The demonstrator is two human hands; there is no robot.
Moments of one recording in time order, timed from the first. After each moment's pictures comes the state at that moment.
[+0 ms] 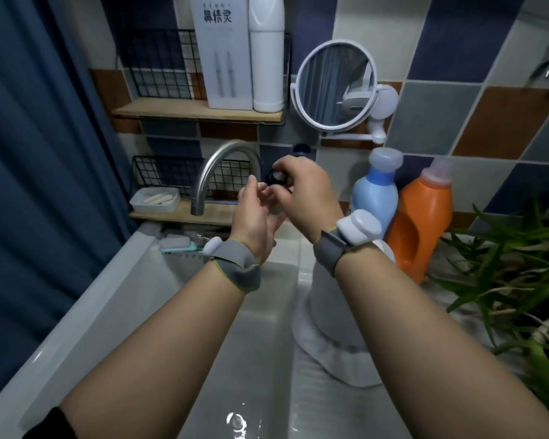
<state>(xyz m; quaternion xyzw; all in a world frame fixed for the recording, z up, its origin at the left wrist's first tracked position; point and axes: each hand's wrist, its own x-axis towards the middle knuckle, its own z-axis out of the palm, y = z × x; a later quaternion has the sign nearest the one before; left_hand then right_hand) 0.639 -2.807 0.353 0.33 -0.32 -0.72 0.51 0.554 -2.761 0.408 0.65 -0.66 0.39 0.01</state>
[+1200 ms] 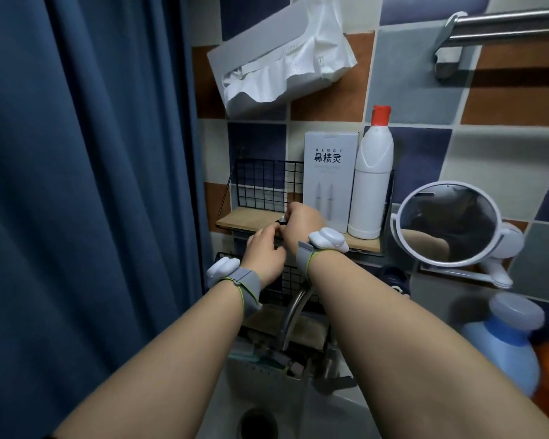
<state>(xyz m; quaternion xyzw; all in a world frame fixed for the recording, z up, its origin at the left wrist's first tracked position) 0.754 -2.961 0.451 0.55 -0.71 -0.24 0.36 0.648 -3.010 0.475 0.65 -0.68 0.33 0.00</state>
